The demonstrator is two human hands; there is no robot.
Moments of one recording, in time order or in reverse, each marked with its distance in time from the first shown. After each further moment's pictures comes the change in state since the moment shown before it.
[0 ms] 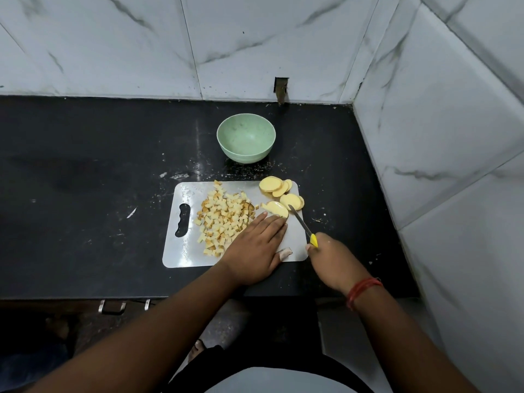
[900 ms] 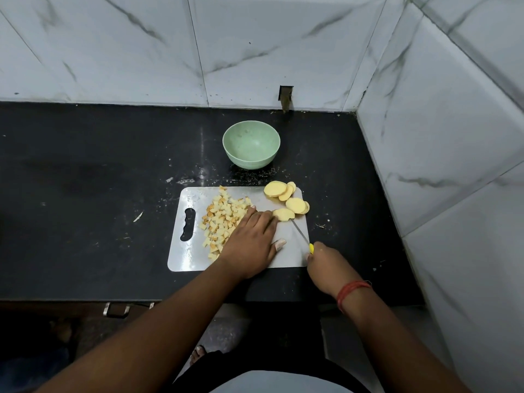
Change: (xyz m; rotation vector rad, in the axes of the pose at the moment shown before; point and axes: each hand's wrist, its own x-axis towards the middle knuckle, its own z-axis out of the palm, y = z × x) left_hand 0.006 -0.018 -0.002 0.097 -0.035 -0.162; right_hand 0.018 -0.003 0.020 -0.105 -0.033 0.111
